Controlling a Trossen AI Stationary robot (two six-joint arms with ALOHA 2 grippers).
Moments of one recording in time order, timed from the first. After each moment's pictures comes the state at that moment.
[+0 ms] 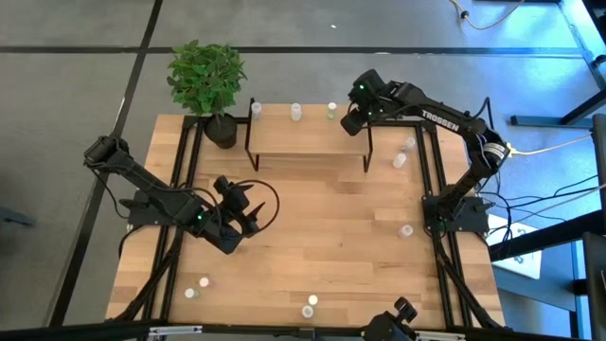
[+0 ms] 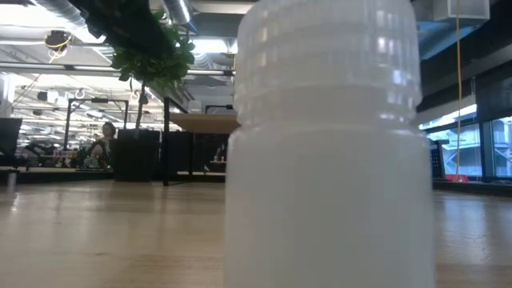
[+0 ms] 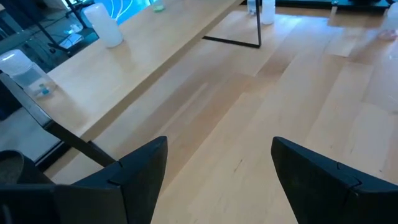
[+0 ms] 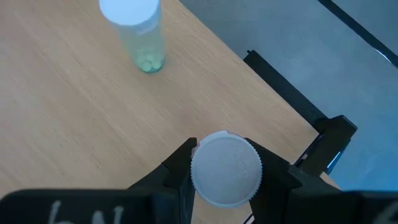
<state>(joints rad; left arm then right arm) -0.53 1.26 0.89 -0.69 -1.05 -0.81 -0.69 1.64 1.45 -0.81 0.11 0.05</state>
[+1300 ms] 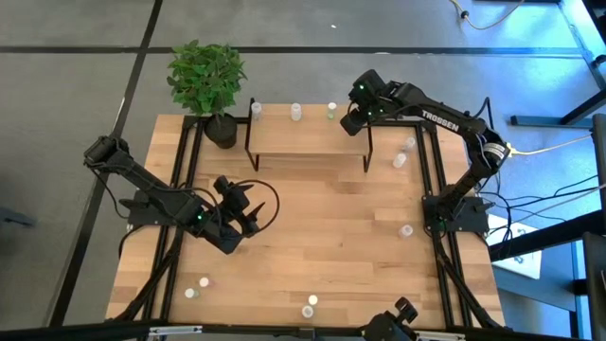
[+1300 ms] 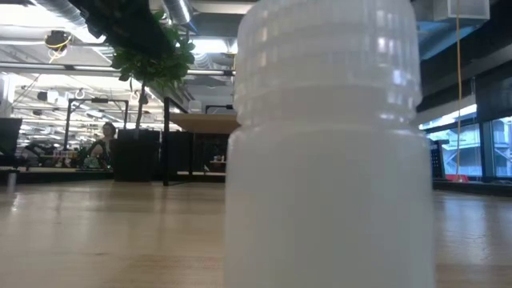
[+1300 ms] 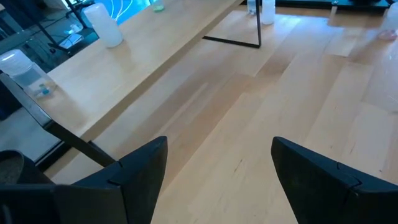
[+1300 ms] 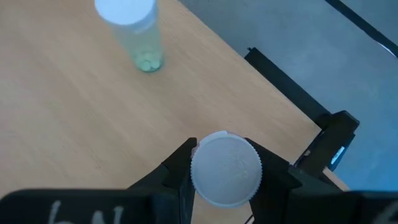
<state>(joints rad) -0.53 1.26 0.89 -0.69 -1.05 -0.81 -0.69 1.64 1.45 -0.81 0.11 0.07</state>
